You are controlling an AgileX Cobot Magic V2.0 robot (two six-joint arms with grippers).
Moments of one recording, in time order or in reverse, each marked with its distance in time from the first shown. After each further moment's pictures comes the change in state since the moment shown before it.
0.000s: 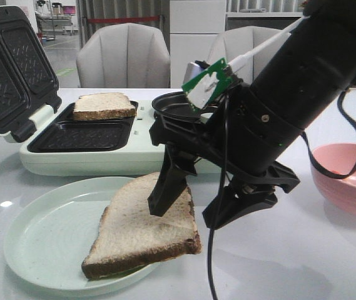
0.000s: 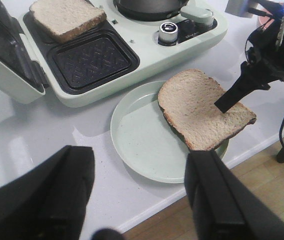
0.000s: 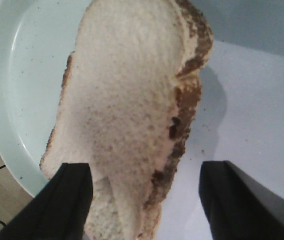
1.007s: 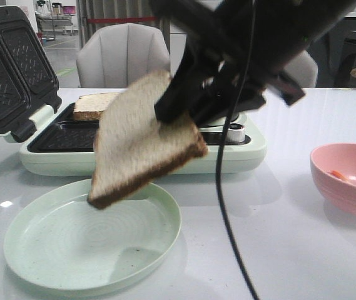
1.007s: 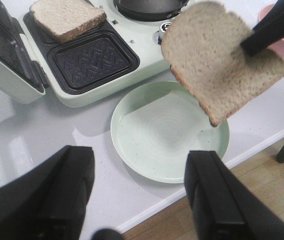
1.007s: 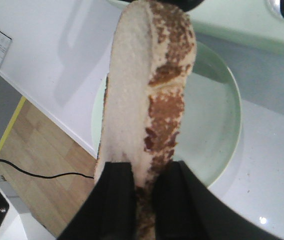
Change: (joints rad) left arm 0.000 0.000 0.000 0.000 0.000 0.000; right arm 0.000 -0.285 -0.034 -0.027 0.063 0.000
